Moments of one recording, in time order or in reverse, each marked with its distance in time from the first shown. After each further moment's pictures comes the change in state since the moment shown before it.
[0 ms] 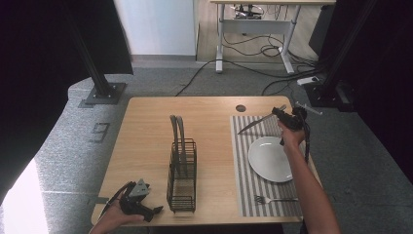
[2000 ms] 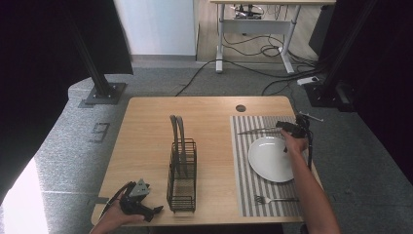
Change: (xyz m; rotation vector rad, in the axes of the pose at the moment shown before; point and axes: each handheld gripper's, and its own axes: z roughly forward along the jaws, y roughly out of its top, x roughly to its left) left arm 0.000 0.000 0.000 -0.001 0.005 -0.006; right arm -0.058 -0.030 0.019 0.232 -0.195 0.246
